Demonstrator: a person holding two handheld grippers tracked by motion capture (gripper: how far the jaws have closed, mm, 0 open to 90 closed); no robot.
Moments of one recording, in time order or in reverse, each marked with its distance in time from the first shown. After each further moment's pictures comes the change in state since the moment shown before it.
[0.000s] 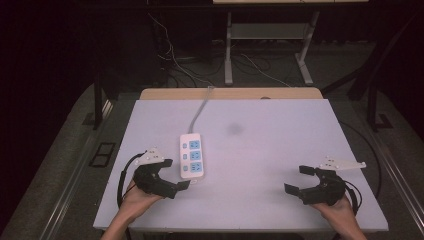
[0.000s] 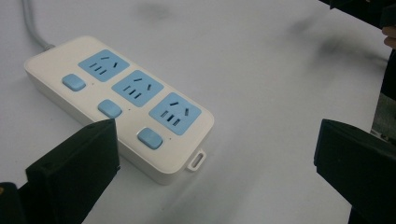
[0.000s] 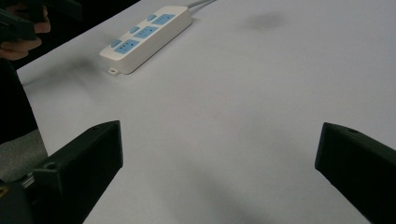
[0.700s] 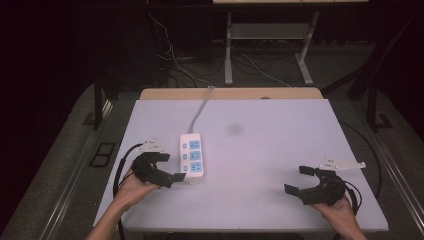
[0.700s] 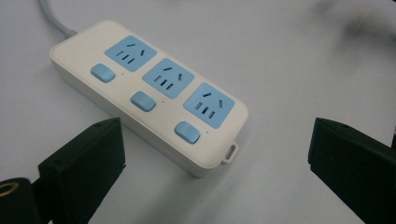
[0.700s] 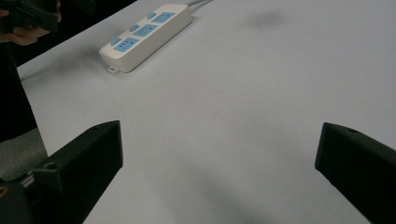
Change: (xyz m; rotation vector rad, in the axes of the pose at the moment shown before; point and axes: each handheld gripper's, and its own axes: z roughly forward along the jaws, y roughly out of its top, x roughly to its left) left arm 0.029 0.013 0.005 0.108 0.002 -0.001; right arm 0.000 -0.001 0.001 0.005 0.001 -0.004
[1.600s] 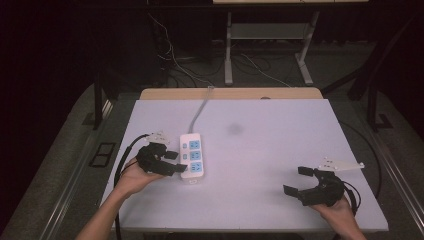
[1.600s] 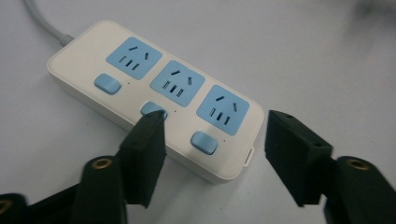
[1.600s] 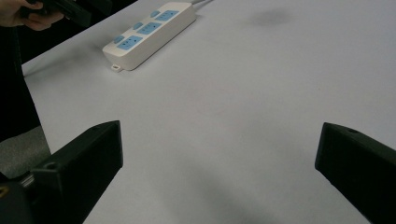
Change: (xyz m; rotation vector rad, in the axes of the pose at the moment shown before) left arm 0.014 0.020 0.012 0.097 -0.025 0.064; right arm 0.001 -0.001 0.002 0.004 0.011 -0.006
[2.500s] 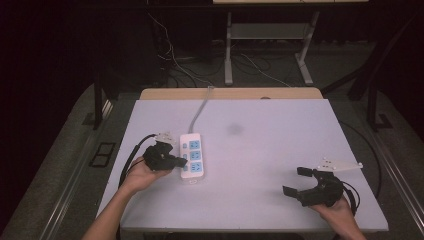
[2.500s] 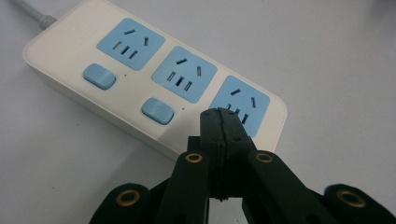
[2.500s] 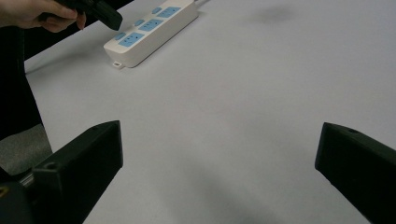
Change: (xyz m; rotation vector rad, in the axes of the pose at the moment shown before) left arm 0.009 0.000 0.024 0.061 -0.020 0.008; right arm 0.000 -0.001 0.002 0.009 0.008 -0.004
